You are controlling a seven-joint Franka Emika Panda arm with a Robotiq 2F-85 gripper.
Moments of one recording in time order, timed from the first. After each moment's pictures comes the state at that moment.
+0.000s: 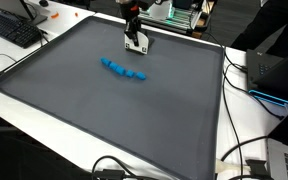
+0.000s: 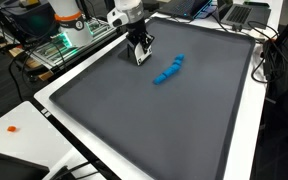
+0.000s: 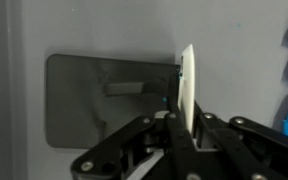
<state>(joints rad) 0.04 0.06 0.05 -2.63 0.56 2.72 1.01</state>
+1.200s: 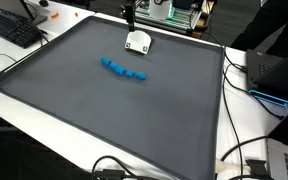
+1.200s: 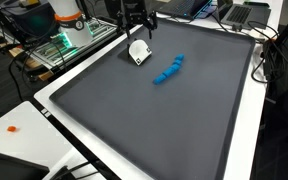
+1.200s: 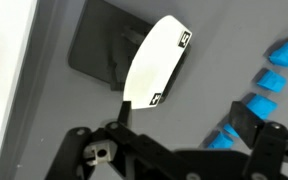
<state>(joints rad) 0.02 -0.14 0.04 -2.62 0.10 2.53 1.07</state>
